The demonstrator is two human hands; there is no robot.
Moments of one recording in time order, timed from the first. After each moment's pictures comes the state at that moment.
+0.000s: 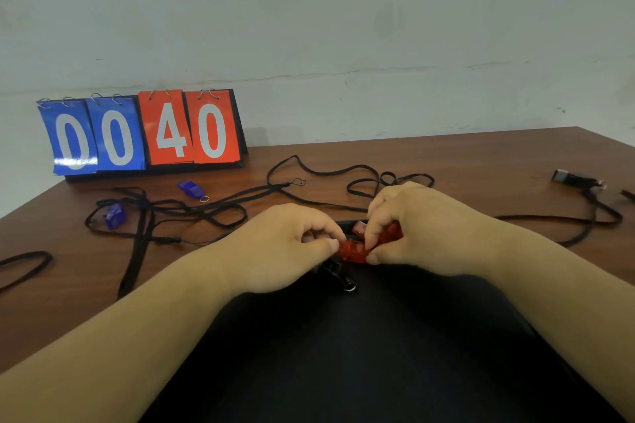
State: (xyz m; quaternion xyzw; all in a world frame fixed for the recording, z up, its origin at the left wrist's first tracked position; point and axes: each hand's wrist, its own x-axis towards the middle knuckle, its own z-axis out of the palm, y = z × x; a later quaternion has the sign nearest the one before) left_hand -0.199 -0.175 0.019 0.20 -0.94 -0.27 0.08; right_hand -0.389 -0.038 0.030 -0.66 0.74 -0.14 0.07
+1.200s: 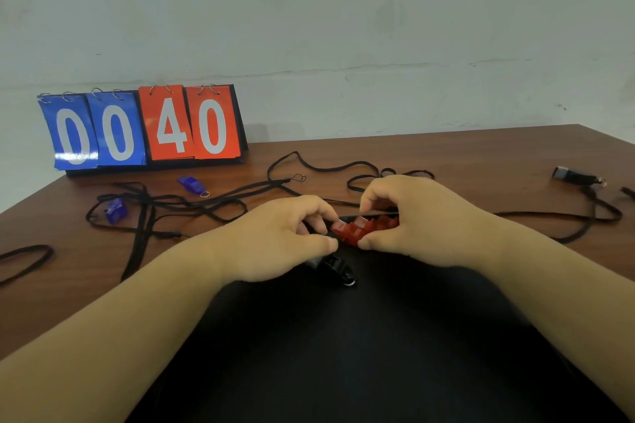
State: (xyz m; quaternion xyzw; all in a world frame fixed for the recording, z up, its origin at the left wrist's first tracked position) left_hand -0.197 -0.176 0.028 0.22 -0.93 -0.31 0.05; right_hand -0.387 -0.041 0.028 -0.63 0.75 -0.20 0.04
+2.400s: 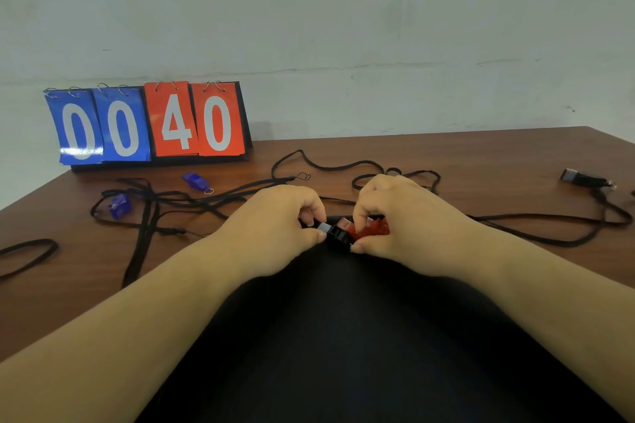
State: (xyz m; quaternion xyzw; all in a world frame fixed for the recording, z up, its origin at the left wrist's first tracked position) left_hand -0.203 -0.183 0.018 0.29 -0.93 -0.17 0.13; right_hand -0.378 -0.054 0.018 -0.66 0.73 -0.16 0.01
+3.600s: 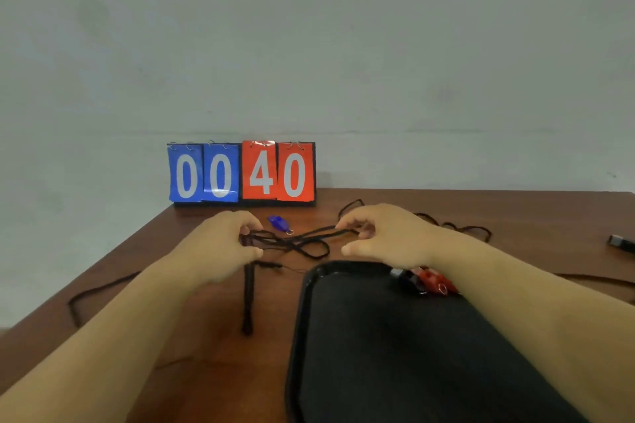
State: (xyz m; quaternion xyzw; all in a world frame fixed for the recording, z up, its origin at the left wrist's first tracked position) left_hand -0.046 -0.263 0.059 0.45 -0.86 -0.17 0.16; right_hand -0.298 -0.128 0.075 -0.66 0.71 -0.19 0.13
